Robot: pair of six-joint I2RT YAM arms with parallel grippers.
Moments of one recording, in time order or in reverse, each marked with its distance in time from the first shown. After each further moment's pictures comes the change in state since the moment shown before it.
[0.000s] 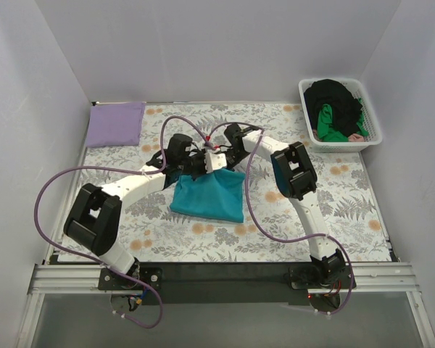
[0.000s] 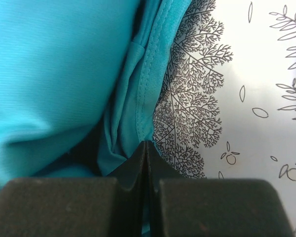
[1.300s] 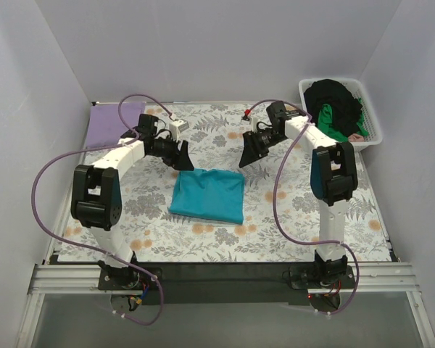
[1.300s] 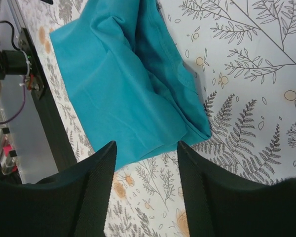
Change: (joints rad) left arm 0.342 0.193 0.295 -0.446 0.299 -0.547; right arm -0.255 -0.353 -0.196 -0.001 0.084 0.088
